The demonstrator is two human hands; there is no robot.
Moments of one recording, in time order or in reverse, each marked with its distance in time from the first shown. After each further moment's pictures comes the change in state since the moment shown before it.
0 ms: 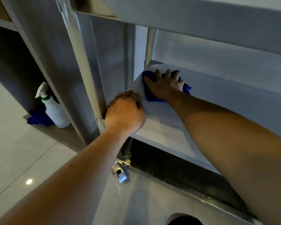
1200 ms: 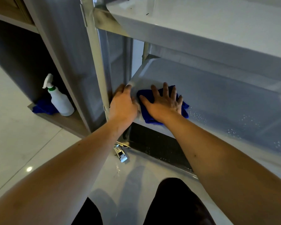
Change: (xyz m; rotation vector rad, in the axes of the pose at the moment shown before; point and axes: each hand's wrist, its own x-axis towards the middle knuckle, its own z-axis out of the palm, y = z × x) left_hand -0.030 -0.003 -0.015 -0.245 0.083 -0.113; right_hand -0.138 -0.001 -0.001 0.010 -0.082 0.001
